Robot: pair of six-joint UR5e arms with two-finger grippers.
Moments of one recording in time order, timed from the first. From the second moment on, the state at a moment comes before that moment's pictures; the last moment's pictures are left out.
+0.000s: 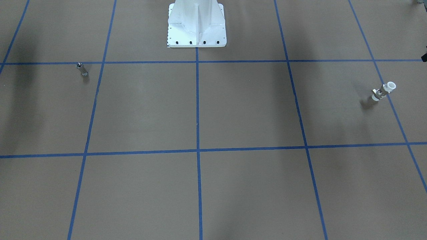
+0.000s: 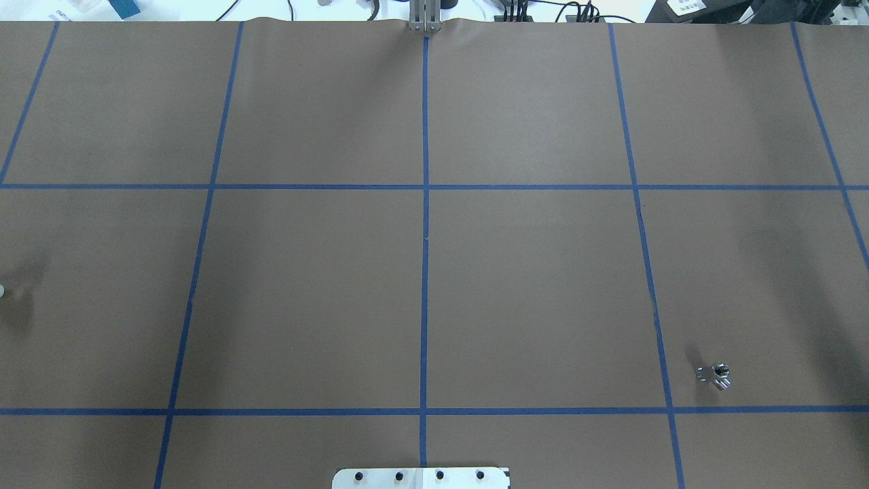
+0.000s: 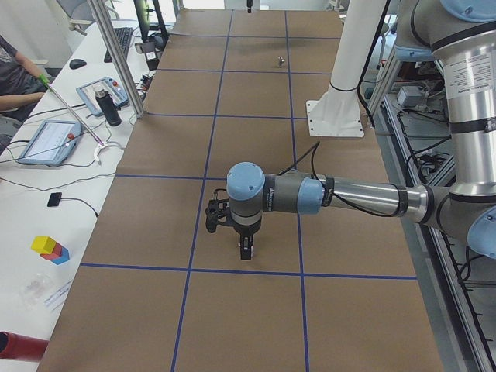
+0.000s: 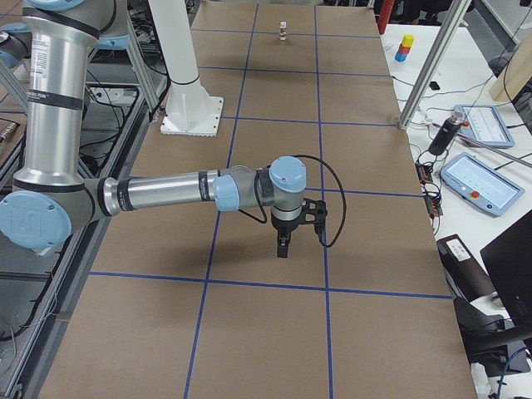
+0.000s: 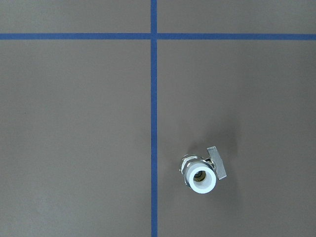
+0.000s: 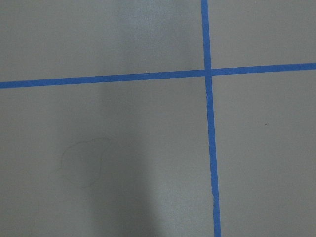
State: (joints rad) left arm -1.53 -1.34 -1.91 -1.53 -2.38 -0.06; right arm 1.43 -1.73 1.86 -1.54 2.32 0.28
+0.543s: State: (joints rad) left arm -1.52 -1.33 -1.91 -1.53 -2.38 -0.06; right arm 1.43 -1.75 1.85 -1.45 2.32 0.28
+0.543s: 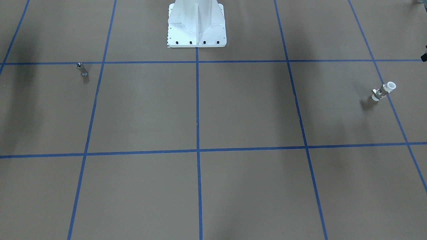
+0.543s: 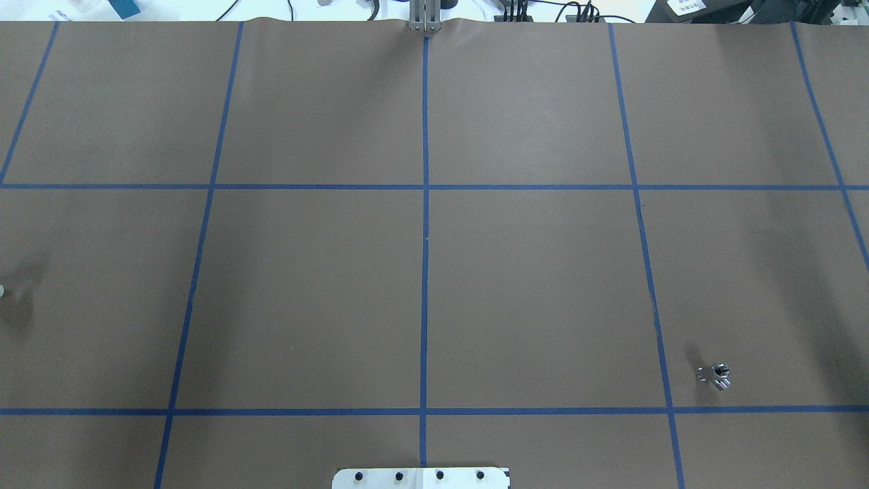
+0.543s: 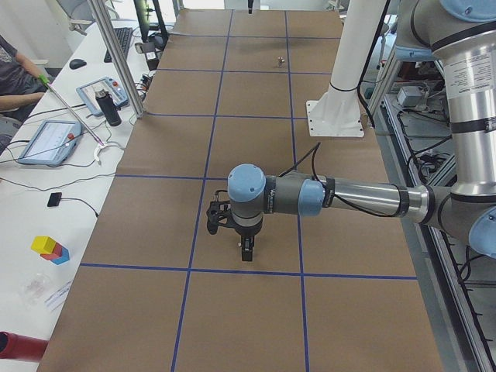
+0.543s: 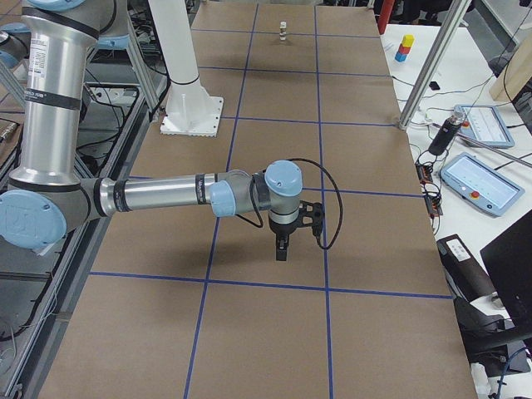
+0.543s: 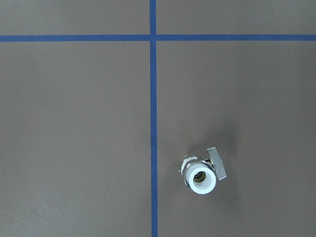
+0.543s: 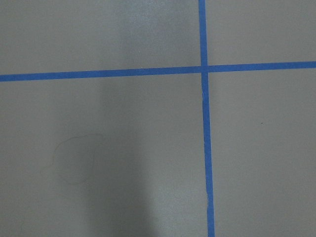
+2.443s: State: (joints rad) left arm -1.23 -1.35 -1.75 -1.85 -2.31 -0.32; right arm 1.36 -1.76 1.84 -1.39 2.32 0.29
